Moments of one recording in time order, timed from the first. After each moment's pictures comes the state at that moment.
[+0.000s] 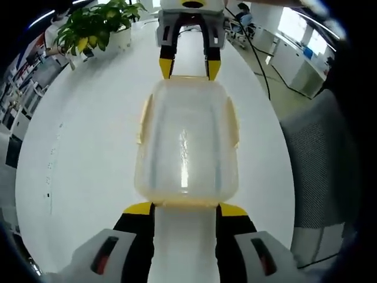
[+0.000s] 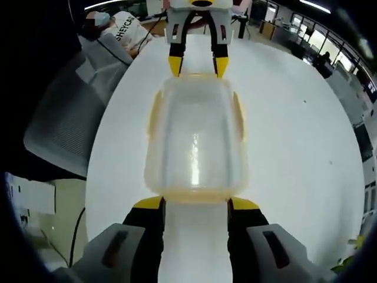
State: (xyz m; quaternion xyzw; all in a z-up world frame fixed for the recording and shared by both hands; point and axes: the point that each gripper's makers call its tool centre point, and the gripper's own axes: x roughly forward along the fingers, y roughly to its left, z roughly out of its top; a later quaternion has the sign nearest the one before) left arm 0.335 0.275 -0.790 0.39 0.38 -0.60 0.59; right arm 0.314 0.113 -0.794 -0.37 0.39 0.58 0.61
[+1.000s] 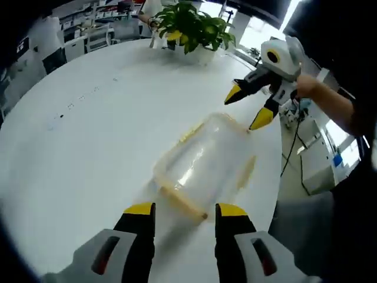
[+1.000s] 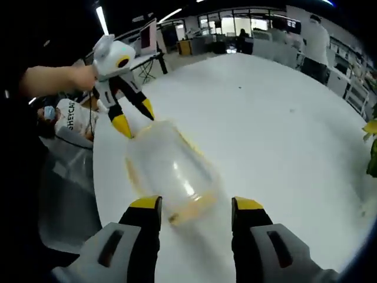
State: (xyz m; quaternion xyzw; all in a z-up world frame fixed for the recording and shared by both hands) left arm 0.340 0.280 -0.771 0.08 0.47 -0.44 0.76; right arm 0.322 0.118 -0.758 -0.08 0.42 0.42 0.80
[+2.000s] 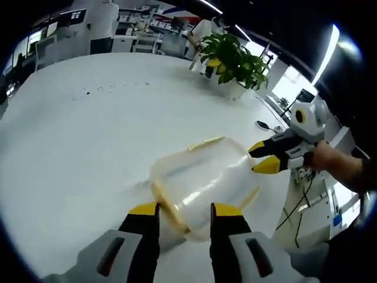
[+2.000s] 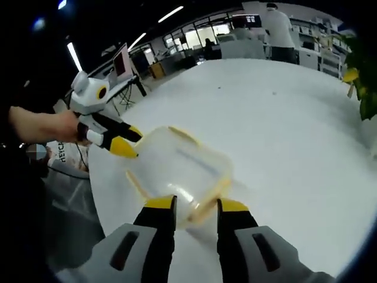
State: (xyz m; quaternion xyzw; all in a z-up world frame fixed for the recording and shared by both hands) left arm 0.332 0.276 -0.787 -0.03 0.46 -0.32 0.83; right arm 0.310 0.125 -0.763 0.00 0.40 0.37 0.84
